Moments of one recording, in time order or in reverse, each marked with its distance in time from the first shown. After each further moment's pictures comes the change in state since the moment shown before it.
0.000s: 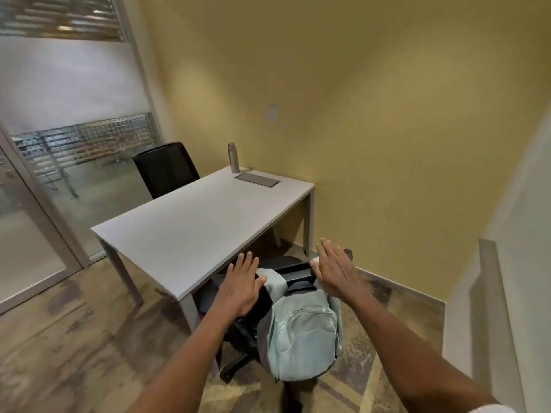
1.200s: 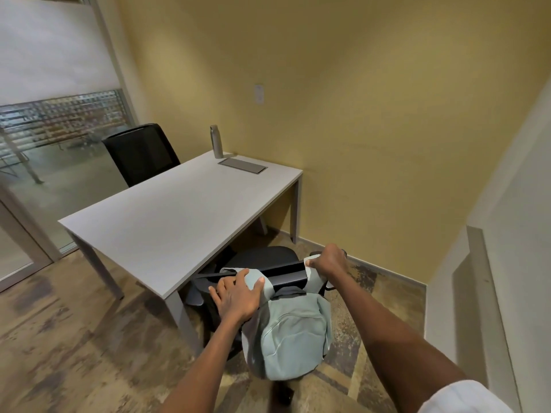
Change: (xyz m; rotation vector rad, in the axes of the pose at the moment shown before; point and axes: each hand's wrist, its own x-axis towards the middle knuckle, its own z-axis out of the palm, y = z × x) left_hand 0.018 0.002 0.043 -0.335 0.008 -0.432; right_hand 0.048 -0.014 0.017 0.473 -0.166 0.763
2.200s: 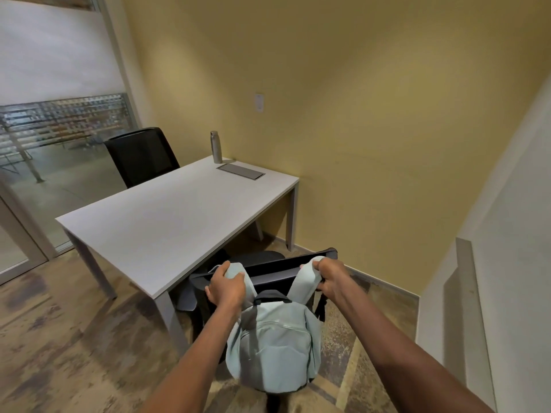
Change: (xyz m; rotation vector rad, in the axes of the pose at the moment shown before) left_hand -0.004 0.040 0.000 -0.778 0.290 -0.343; right_hand -0.027 0.015 -0.035 0.985 -0.220 0.330
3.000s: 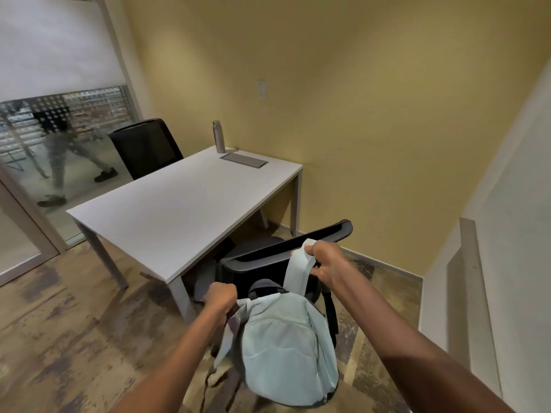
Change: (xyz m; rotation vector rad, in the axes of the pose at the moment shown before) left_hand -0.004 -0.039 -0.070 0.369 -0.230 -0.146; right_hand -0.052 0.017 0.024 0.012 -0.075 0.013
